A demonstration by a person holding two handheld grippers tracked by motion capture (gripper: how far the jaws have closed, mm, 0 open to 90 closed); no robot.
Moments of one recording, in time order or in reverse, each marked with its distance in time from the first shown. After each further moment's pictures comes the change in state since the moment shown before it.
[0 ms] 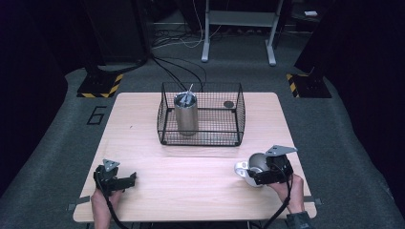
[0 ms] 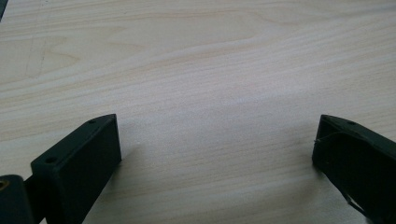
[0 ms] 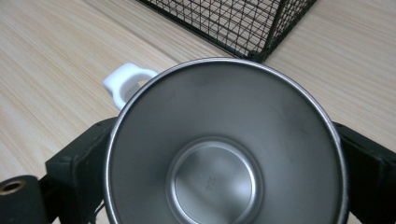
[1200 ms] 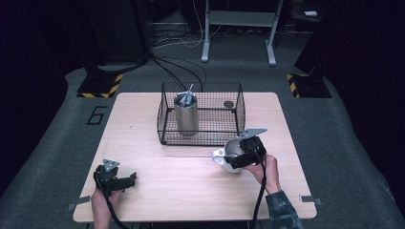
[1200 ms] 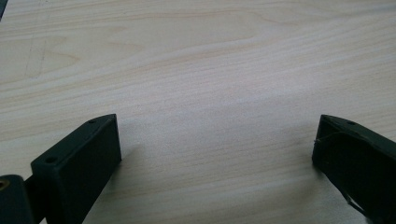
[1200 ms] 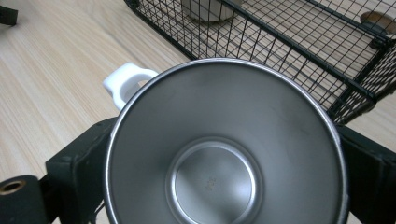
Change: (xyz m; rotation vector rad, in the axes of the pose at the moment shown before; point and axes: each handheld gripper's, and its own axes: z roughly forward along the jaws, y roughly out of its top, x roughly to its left) left arm 0.000 0.000 0.000 0.000 0.000 -0.002; right arm 0.020 0.067 0.052 -0.004 0.088 -0.082
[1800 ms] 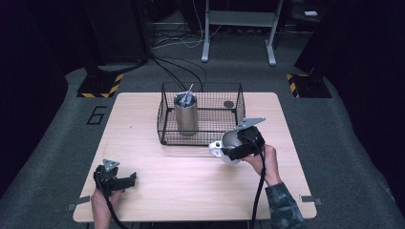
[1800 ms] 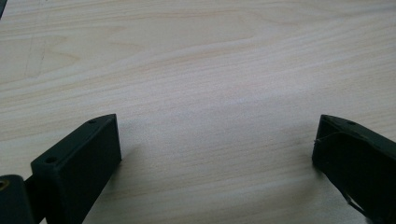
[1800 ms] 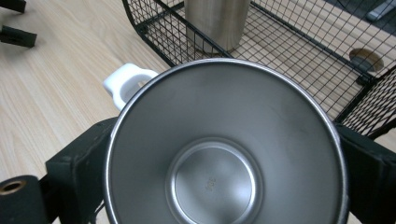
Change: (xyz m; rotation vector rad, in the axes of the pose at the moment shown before) left arm 0.000 0.000 0.000 0.000 -0.001 -0.001; right arm -0.001 0.035 -0.015 -0.013 0.016 -0.048
